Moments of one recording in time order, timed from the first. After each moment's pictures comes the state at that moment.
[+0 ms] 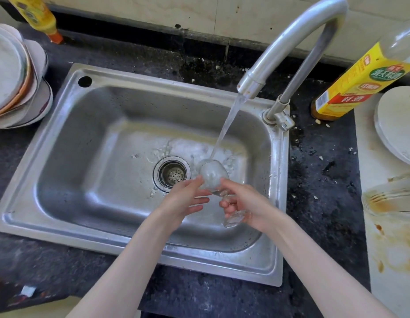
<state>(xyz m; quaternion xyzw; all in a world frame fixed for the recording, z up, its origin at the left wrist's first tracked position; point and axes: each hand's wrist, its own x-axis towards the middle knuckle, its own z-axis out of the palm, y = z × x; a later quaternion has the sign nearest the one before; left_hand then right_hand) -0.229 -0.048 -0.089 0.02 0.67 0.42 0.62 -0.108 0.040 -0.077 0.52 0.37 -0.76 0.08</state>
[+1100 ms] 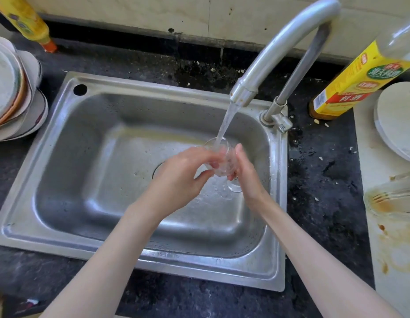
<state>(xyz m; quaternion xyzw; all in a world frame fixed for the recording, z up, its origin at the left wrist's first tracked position) -0.259 -0.026 -0.042 0.61 0.69 0.33 0.21 -0.132 0.063 -0.081 0.44 0.57 -0.69 -0.13</state>
